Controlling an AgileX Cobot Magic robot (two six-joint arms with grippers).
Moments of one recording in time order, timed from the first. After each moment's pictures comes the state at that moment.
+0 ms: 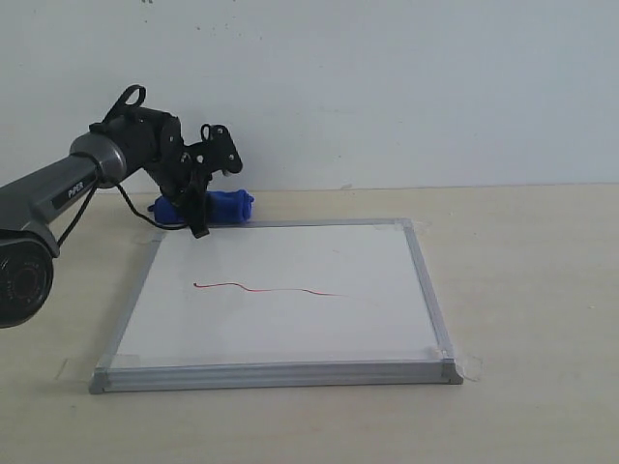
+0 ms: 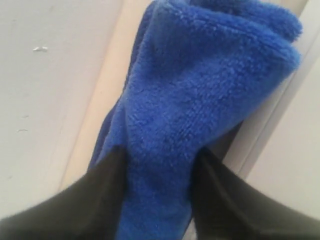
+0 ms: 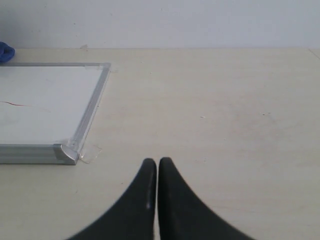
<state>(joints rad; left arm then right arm) -0.09 2.75 -2.57 0.13 0.85 0.93 0.05 0.01 0.00 0.03 0.36 0.00</state>
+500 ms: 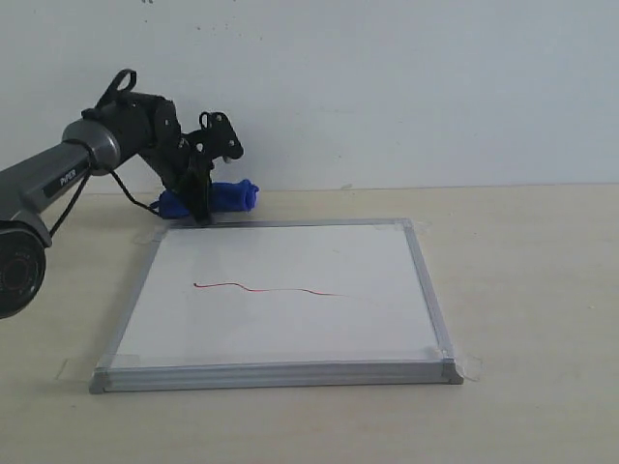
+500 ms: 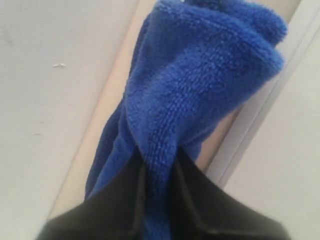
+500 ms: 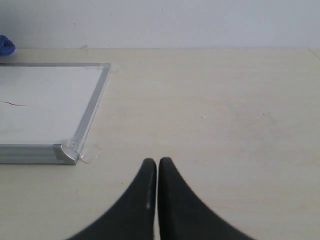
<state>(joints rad) -0.09 2.70 -2.57 0.04 0.90 0.93 0.05 0.01 0.00 0.03 0.36 0.00</state>
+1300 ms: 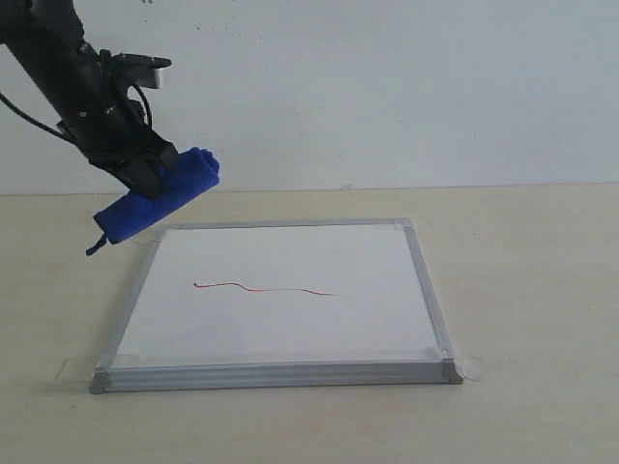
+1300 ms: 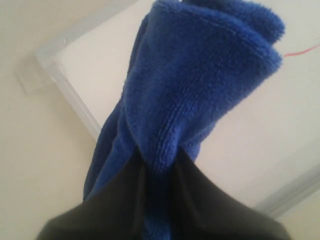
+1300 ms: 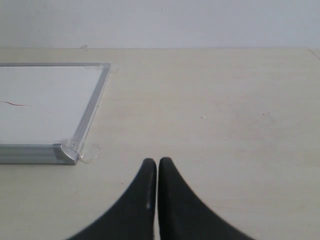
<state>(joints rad) -0.04 2.11 -1.96 -0.18 1.22 0.44 0.05 0.01 0.00 0.03 0.36 0.00</state>
